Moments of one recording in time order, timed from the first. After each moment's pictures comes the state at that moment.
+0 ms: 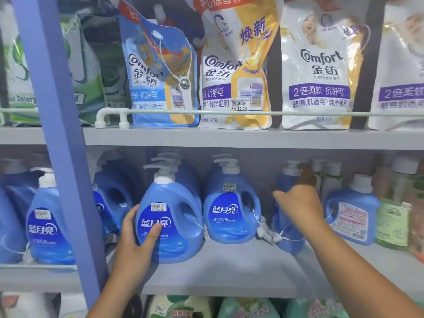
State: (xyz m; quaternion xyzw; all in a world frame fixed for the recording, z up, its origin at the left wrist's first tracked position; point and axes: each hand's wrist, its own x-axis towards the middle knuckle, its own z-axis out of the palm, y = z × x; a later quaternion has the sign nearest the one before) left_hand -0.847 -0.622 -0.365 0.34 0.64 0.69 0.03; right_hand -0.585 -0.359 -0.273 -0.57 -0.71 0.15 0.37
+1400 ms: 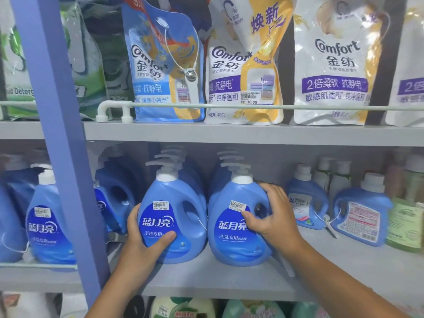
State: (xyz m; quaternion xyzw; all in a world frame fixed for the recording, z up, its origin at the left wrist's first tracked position) left_hand -0.853 -0.619 -0.367 0.39 0.62 0.67 0.06; right_hand -0.623 -0.404 -0.325 -0.17 -0.80 0.21 0.54
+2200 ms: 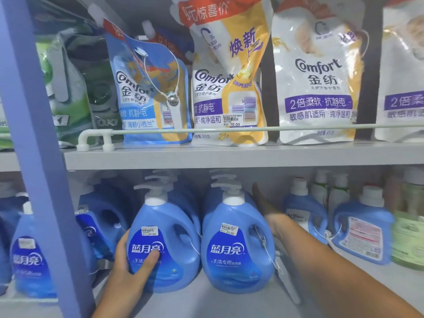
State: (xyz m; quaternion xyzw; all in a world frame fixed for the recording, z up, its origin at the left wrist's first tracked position) left_hand -0.855 -0.616 -0.363 0.35 0.65 0.67 0.07; right_hand -0.676 -0.304 -0.298 -0.32 -0.52 0.72 0.33
